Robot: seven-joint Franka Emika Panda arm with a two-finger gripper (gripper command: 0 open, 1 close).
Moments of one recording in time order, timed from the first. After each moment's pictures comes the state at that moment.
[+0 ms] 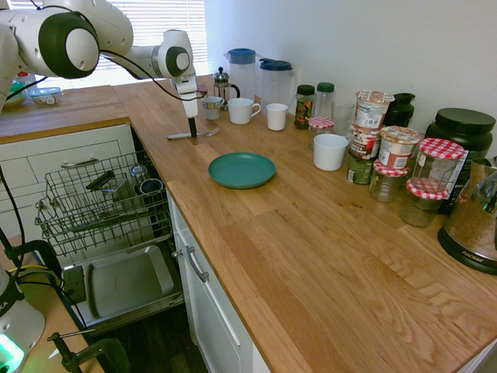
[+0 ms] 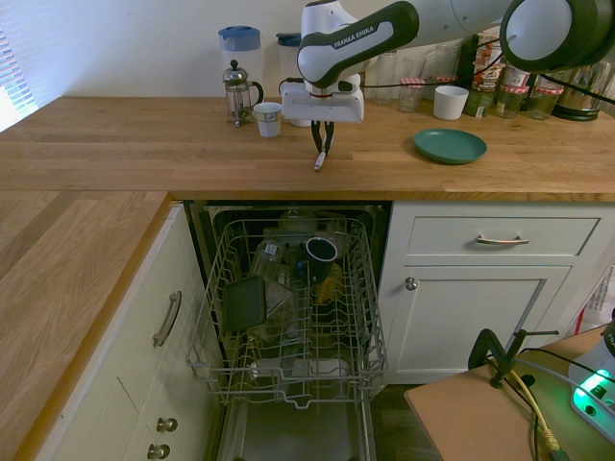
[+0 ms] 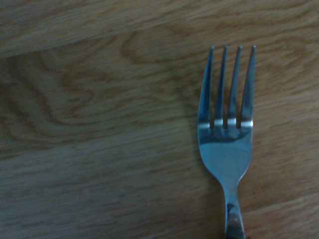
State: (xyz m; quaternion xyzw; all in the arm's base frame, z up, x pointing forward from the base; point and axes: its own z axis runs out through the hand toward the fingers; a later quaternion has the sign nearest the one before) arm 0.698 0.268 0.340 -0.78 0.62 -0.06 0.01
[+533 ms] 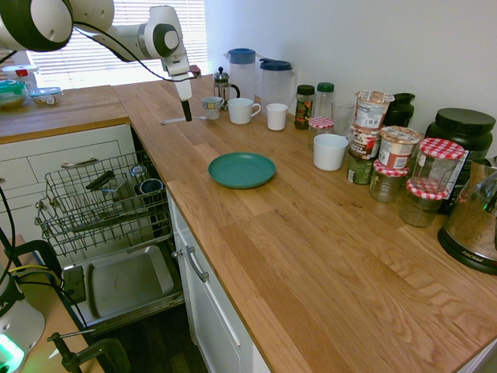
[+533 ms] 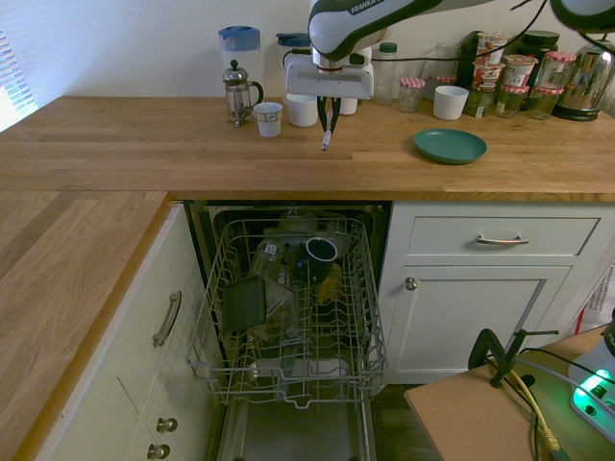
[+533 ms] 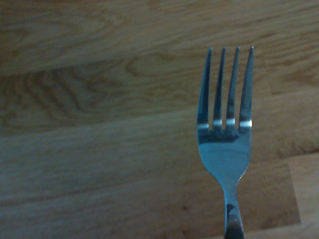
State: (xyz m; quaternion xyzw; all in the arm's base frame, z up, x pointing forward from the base) arm 0.648 0.268 0.415 -0.80 0.59 -0.08 0.03
